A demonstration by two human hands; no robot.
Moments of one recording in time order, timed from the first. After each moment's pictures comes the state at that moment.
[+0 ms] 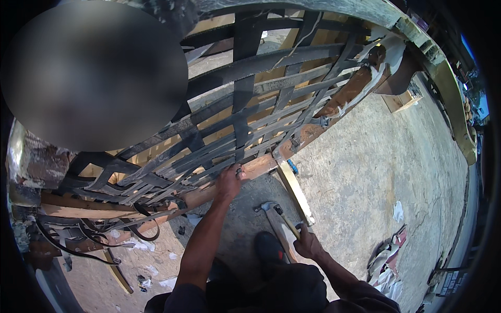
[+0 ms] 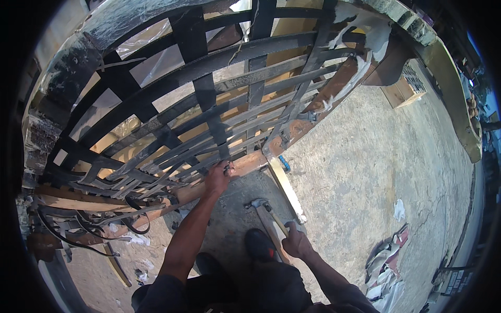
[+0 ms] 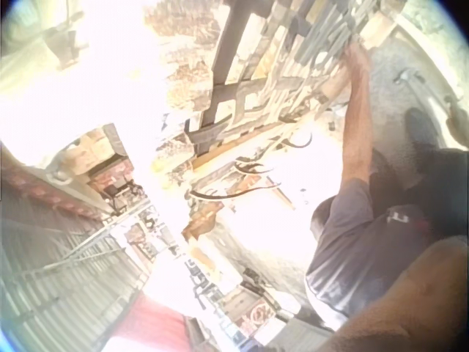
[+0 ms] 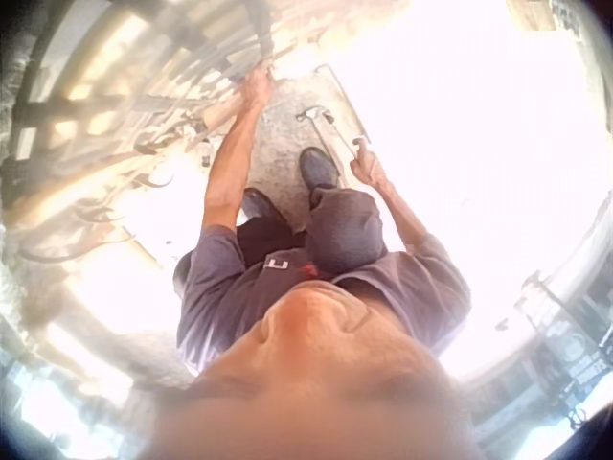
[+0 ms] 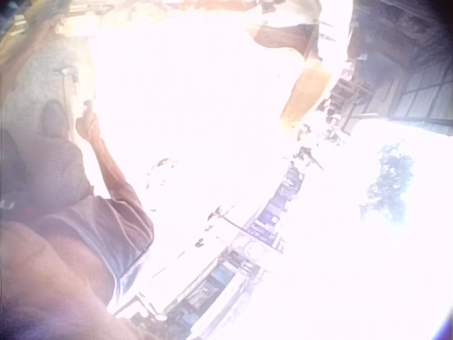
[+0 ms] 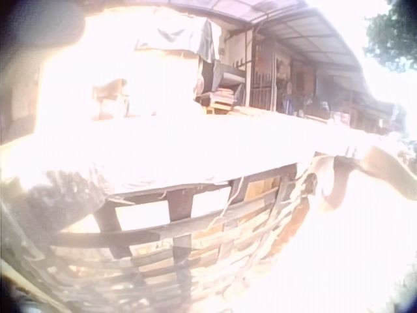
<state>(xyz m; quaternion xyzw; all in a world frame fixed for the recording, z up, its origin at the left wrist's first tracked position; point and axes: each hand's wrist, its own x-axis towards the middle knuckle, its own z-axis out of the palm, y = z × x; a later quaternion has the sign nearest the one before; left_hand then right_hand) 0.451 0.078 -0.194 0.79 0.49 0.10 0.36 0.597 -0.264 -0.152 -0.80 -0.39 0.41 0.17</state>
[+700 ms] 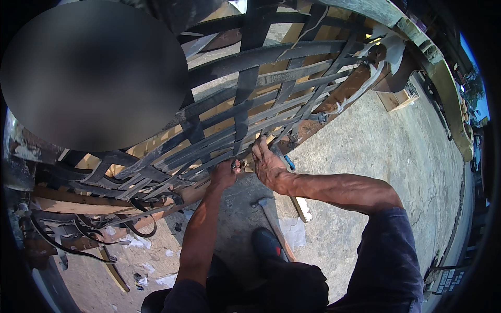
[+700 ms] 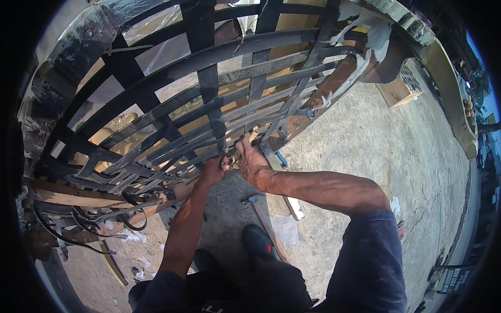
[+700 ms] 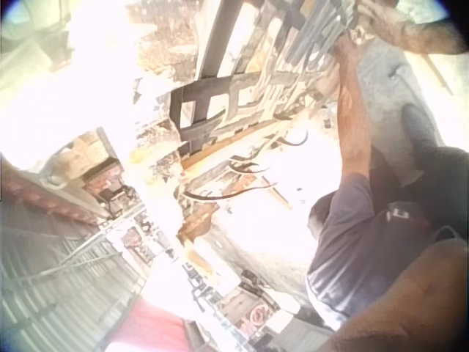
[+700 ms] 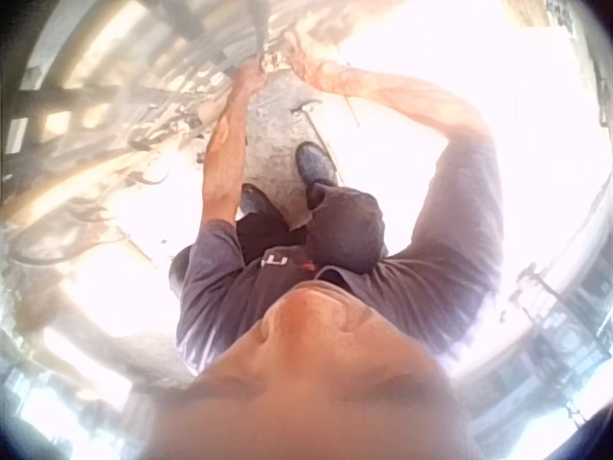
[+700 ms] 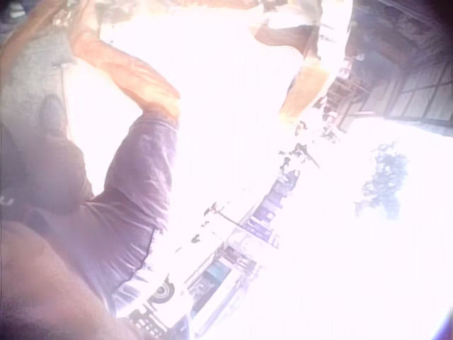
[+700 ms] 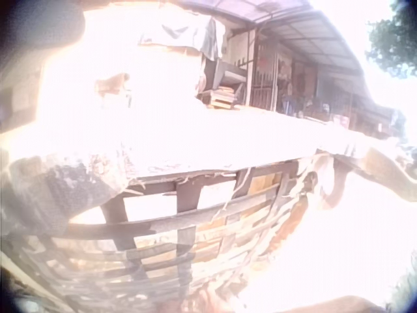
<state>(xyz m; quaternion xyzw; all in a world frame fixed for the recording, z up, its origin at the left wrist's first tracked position) 0.449 0.108 -0.209 0.80 0.44 0.06 0.40 0.595 0.009 -0.032 -0.40 -0.77 -0.13 -0.48</state>
